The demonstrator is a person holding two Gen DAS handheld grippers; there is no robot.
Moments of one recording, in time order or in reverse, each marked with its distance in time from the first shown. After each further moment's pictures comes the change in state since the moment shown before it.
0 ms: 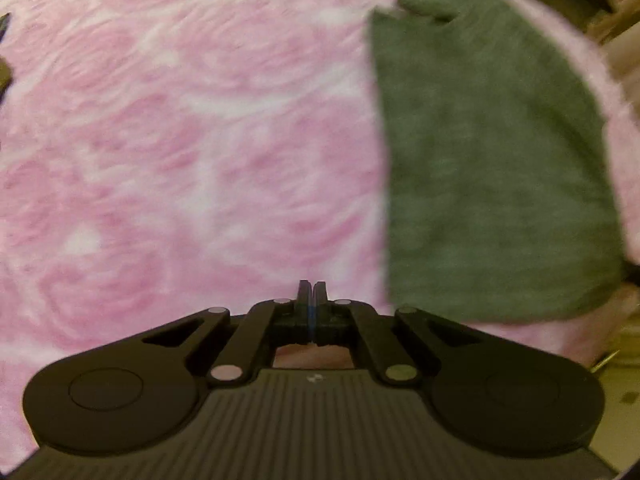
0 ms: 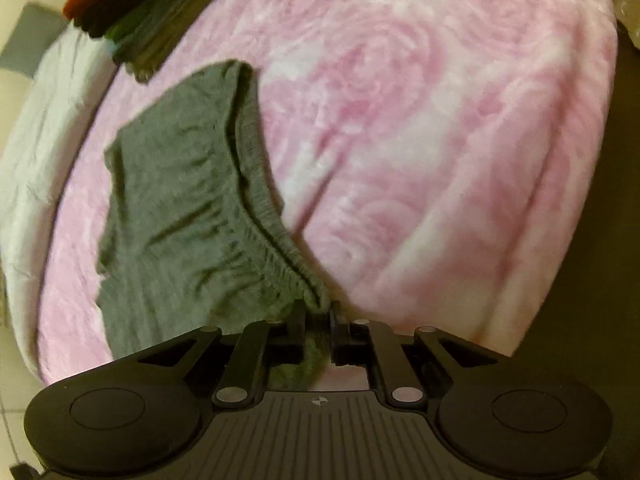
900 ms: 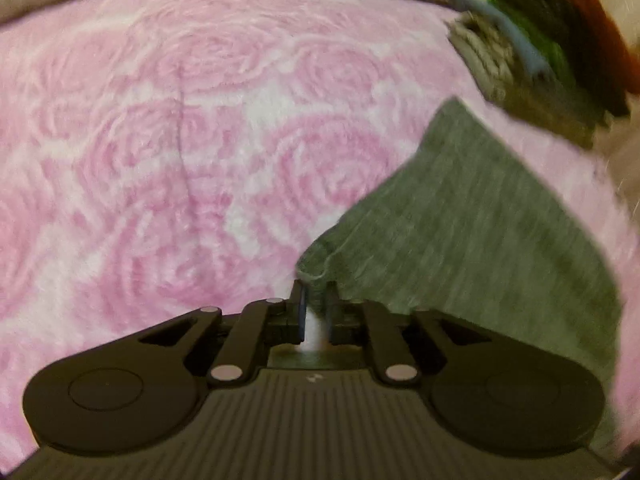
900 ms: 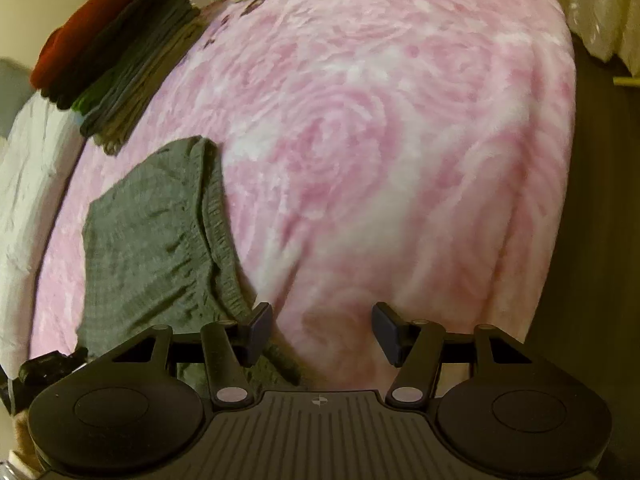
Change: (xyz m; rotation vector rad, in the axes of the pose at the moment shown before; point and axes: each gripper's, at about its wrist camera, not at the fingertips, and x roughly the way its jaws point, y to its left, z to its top) left arm 0.084 -0.054 0.213 0.050 -0.318 -0.095; right arm -0.007 -0.007 0.018 0.094 -0.167 -0.067
